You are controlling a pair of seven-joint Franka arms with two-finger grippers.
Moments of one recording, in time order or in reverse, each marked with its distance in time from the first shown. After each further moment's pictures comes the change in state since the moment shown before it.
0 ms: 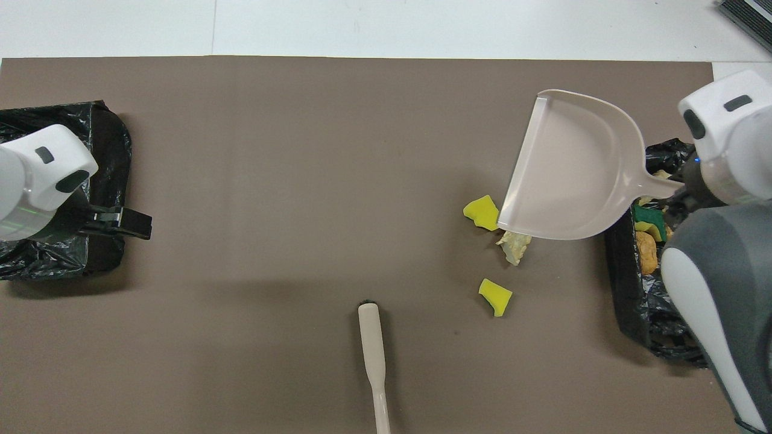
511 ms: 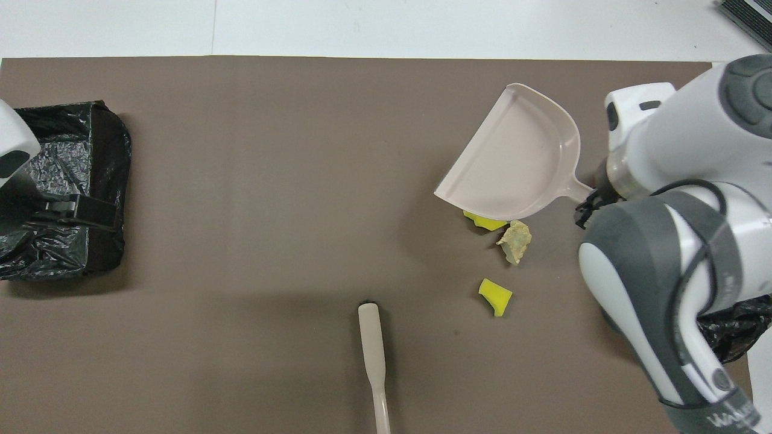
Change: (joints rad) left arm 0.014 -0.001 0.000 0.129 0.001 -0.100 -0.001; right arm 0.202 0.162 0.001 0.038 0.156 0.105 0.658
